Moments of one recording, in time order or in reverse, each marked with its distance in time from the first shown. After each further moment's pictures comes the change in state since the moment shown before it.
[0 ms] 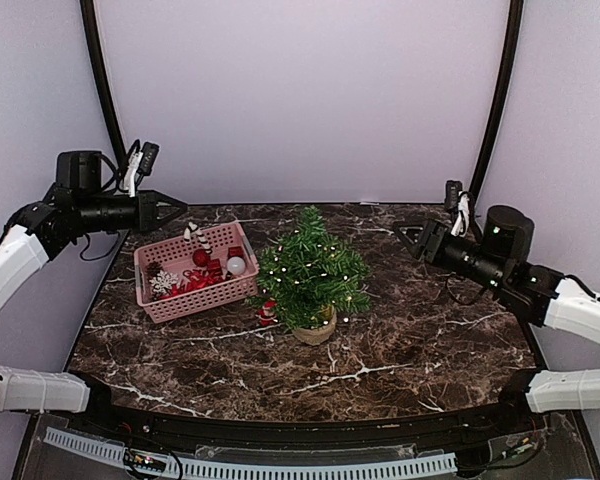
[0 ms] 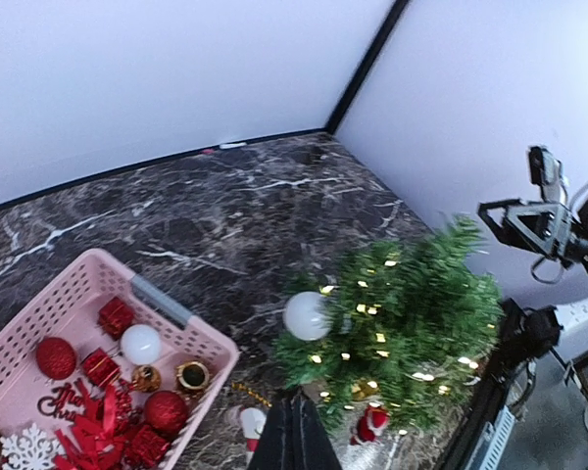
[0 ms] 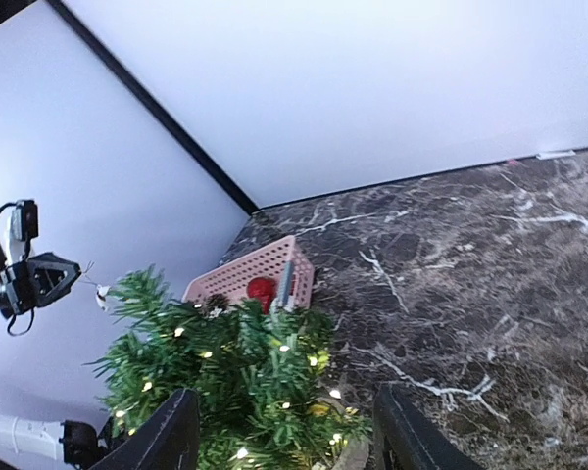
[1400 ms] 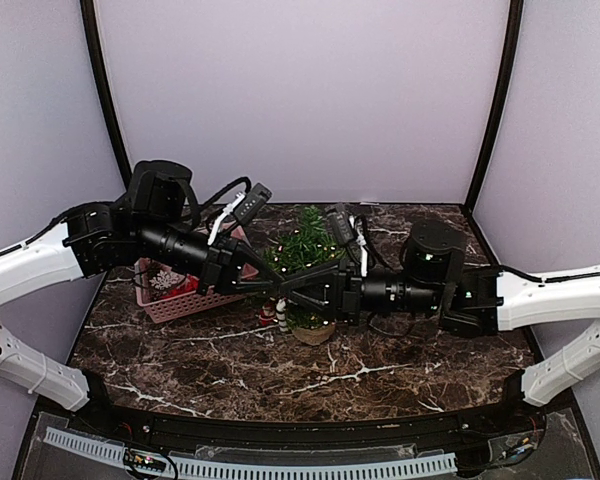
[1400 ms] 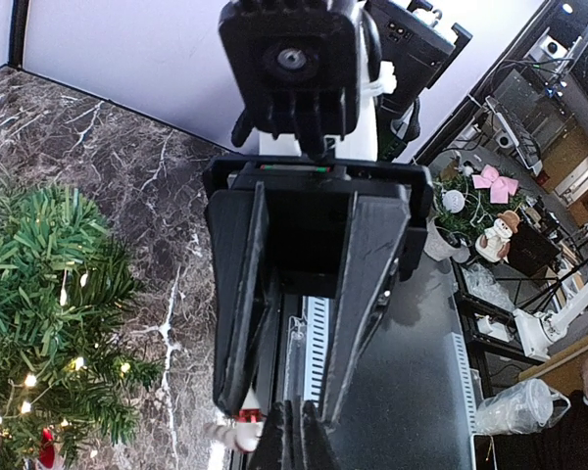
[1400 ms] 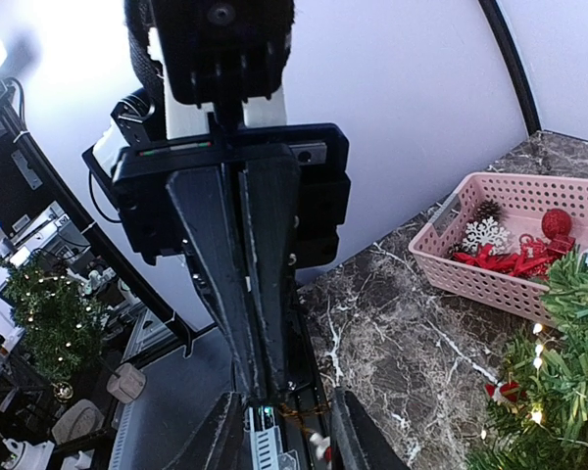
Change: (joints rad) left arm -0.656 0.169 0.099 0.039 0.134 -0.032; right arm 0.526 0.370 0.214 0.278 -0.243 -0.117
